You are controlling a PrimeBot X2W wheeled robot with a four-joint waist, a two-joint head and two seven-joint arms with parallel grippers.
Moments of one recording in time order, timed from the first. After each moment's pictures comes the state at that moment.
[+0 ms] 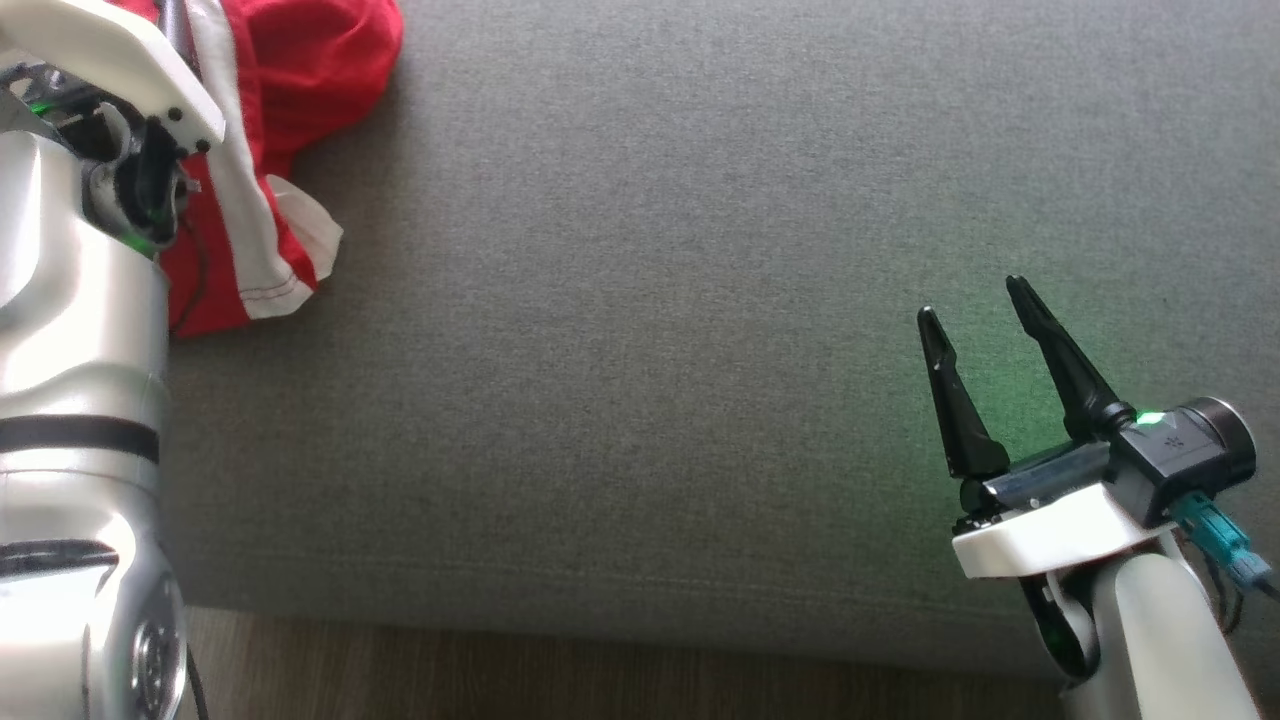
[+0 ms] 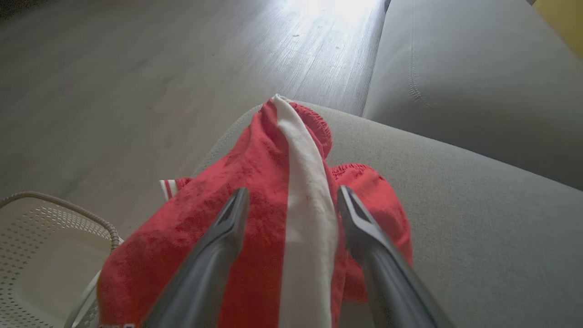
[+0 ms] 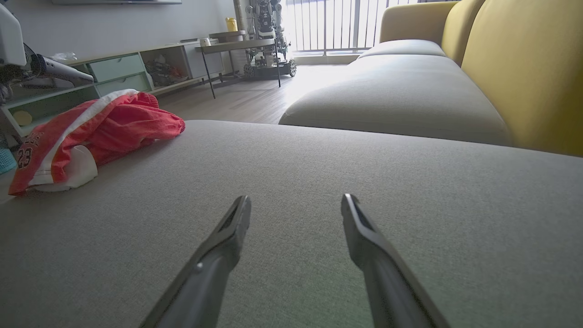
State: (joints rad) left arm -1.05 0.19 -0.02 0.99 -0.32 0.05 0.15; right arm -0.12 -0.04 0.01 0.02 0.02 0.13 -0.25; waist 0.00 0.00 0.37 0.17
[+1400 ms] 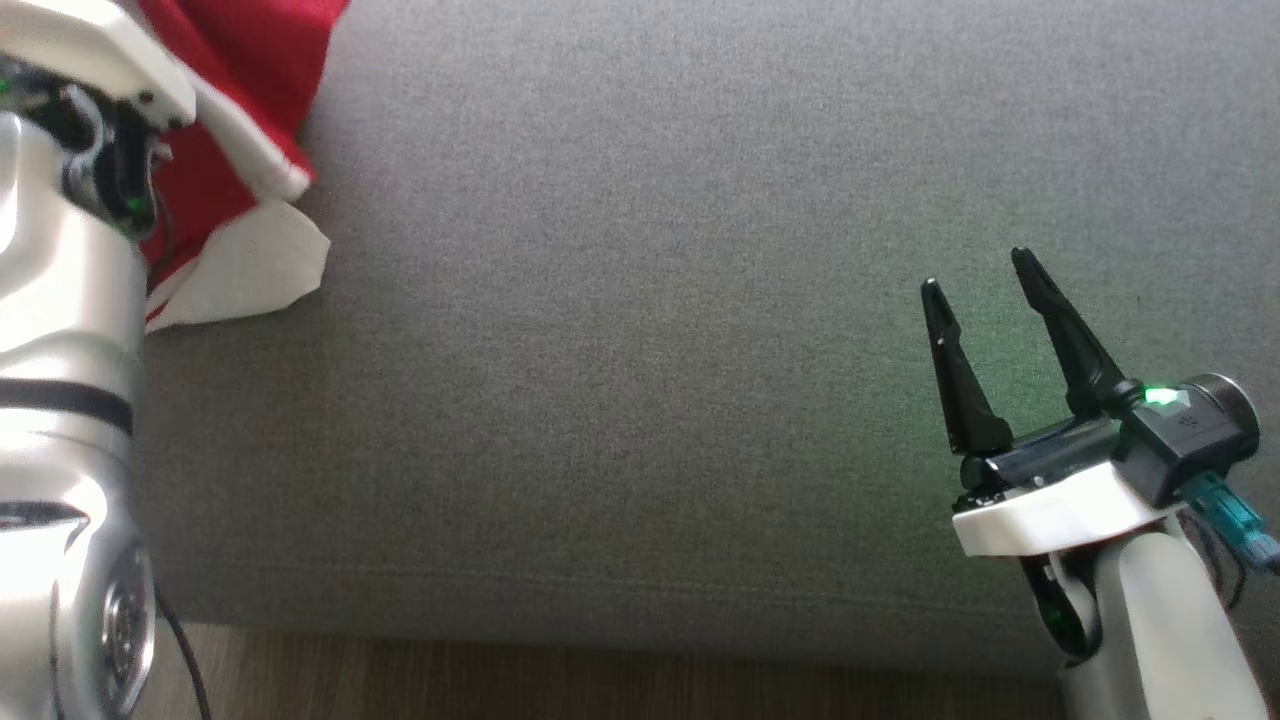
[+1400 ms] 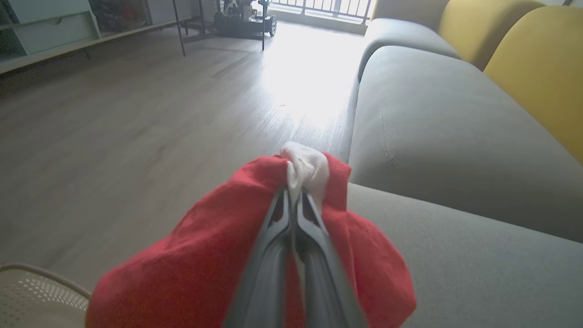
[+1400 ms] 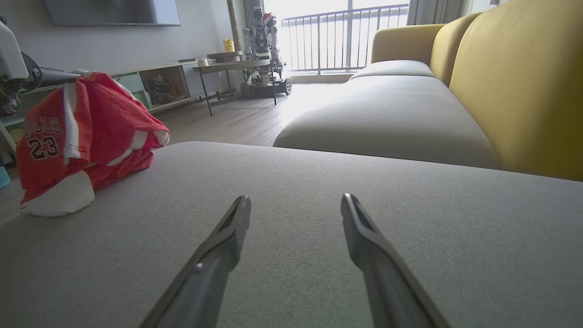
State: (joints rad) left arm -1.14 0.21 -0.07 1.17 -0.34 -0.03 -0.14; right arm -0.15 -0.04 0.01 0.01 0.04 0.13 -0.25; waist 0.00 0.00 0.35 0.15
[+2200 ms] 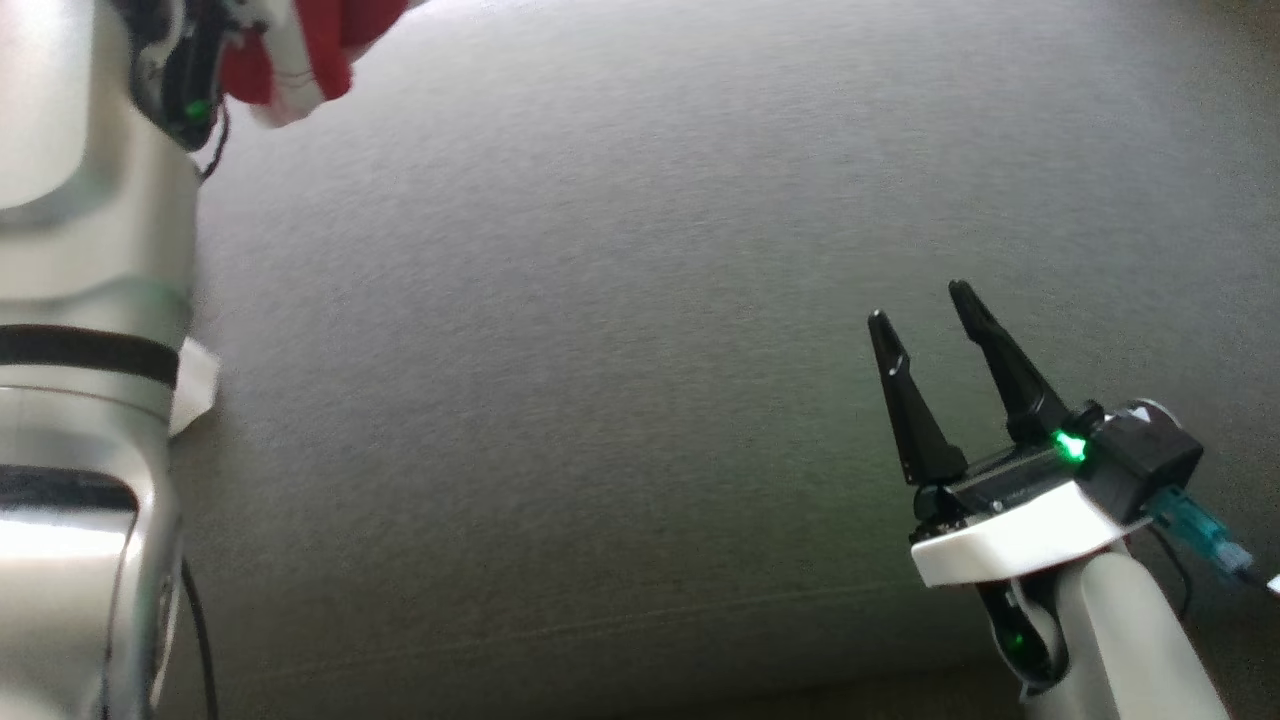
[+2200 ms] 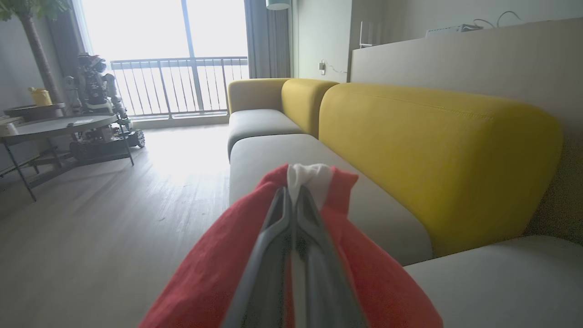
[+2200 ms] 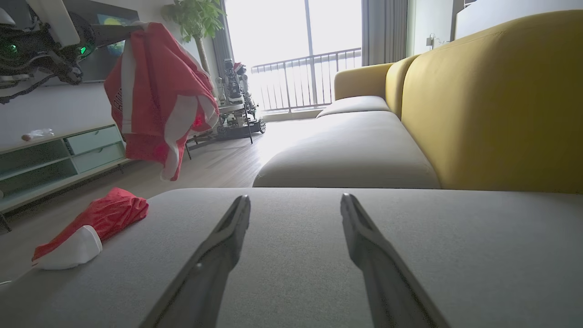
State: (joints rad) left arm -1.21 0.17 -0.25 0.96 -0.28 -0.11 -0.10; right arm -0.14 -0.04 0.10 0.04 0.17 0.13 -0.25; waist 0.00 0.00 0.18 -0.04
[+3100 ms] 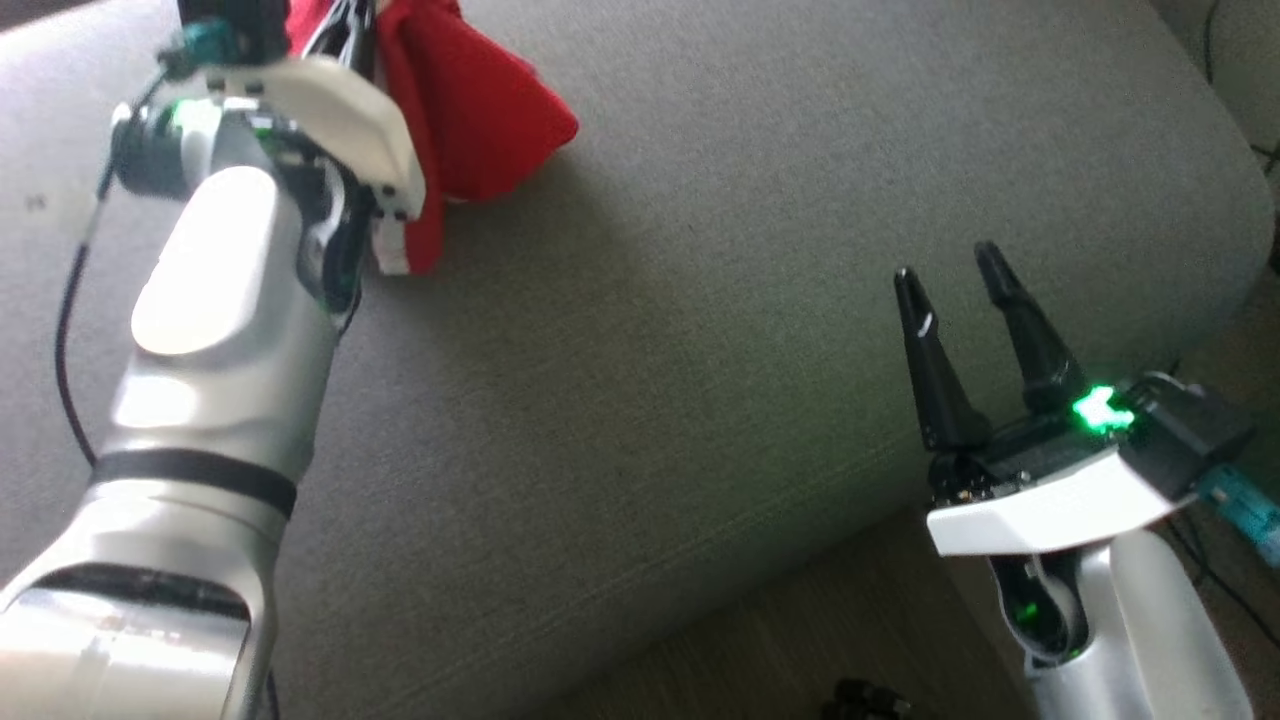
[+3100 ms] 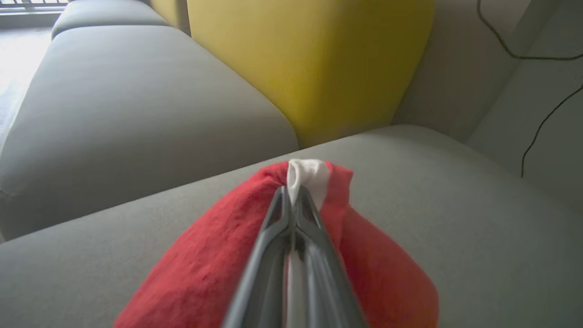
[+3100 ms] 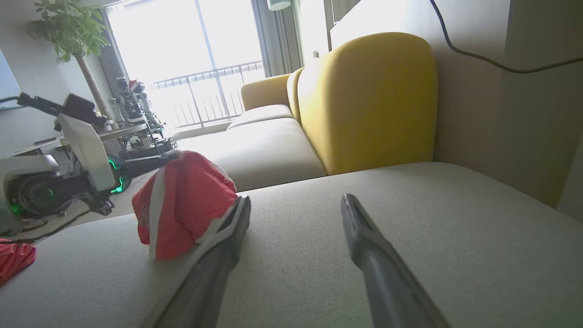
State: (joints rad) left arm -1.00 0.09 -0.33 0.94 -0.31 -0.04 -0.09; right arm -0.16 -0.04 0.10 0.00 0.29 0.13 -0.25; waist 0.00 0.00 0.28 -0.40
